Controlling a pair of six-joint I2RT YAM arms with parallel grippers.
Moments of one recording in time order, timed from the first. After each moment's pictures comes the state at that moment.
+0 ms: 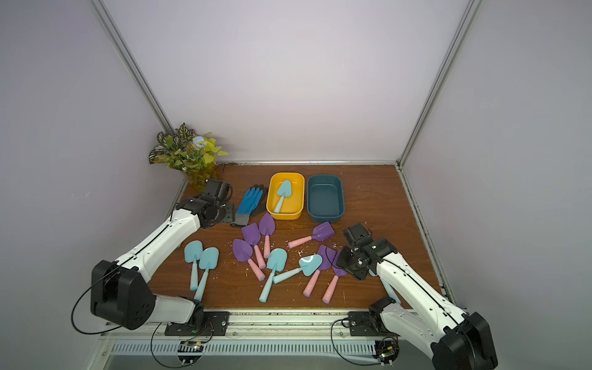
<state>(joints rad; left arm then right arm) -0.28 1.40 1.13 -0.77 -0.29 -0.32 0.54 1.00 0.69 -0.97 -0.08 1.07</state>
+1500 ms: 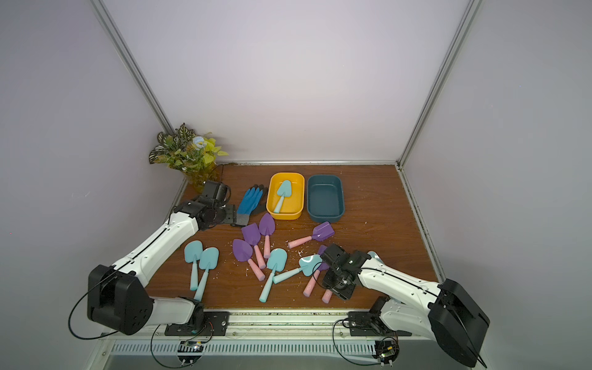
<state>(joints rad) -0.27 1.37 1.09 -0.74 -0.23 -0.30 0.86 1.12 0.53 -0.79 -0.11 1.44</state>
